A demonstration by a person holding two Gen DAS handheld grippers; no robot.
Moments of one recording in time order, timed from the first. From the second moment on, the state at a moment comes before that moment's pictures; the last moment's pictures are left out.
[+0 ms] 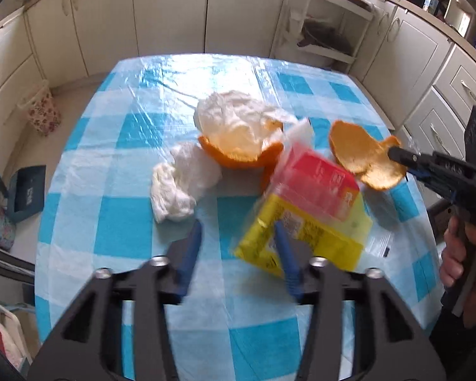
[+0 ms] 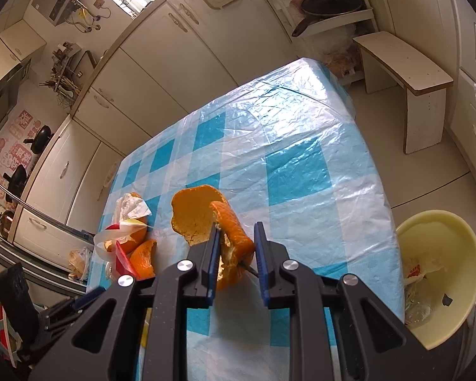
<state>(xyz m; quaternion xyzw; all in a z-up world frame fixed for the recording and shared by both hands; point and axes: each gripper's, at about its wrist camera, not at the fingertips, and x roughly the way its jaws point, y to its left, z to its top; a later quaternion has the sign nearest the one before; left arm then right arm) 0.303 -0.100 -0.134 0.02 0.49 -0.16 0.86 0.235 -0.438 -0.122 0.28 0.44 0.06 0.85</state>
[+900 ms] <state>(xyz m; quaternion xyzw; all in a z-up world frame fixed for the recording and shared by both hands) 0.257 -0.113 -0.111 0.00 0.49 -0.24 0.84 0.212 -0.447 -0.103 0.27 0.41 0.07 0.87</state>
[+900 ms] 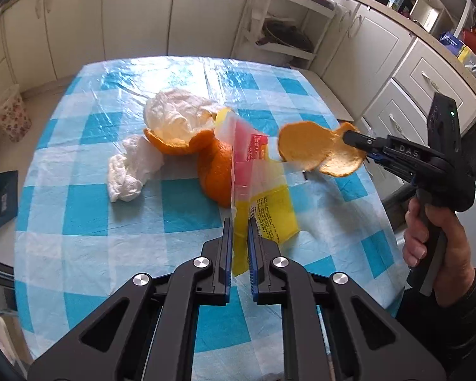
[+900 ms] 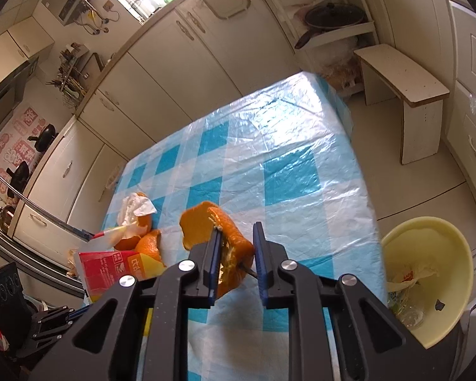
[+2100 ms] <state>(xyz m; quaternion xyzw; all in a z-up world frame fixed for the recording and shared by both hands) 0.170 -0.344 -0.047 0.10 0.38 -0.33 0.86 0.107 -0.609 -0.106 0.29 0.39 -0.13 0.87</state>
